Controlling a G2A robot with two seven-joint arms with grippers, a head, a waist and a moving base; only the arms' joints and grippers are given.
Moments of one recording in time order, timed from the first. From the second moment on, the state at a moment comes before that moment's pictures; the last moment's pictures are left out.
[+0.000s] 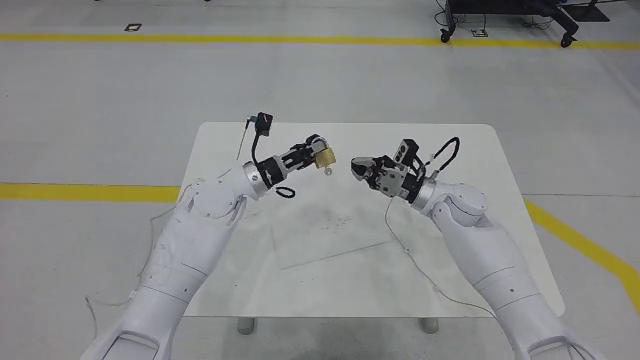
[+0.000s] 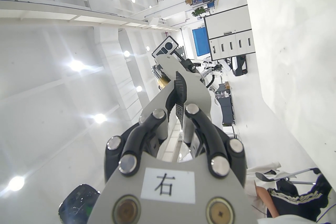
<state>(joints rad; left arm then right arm) 0.95 -1.31 -1.08 -1.16 -0.15 -0.36 -0.70 -1.12 -1.22 1.19 -1.21 0.76 0.09 0.85</state>
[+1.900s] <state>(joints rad) 0.97 -1.35 -1.04 -1.15 -0.03 -0.54 -0.39 -1.07 -1.28 1.10 -1.05 1.18 0.26 1.04</state>
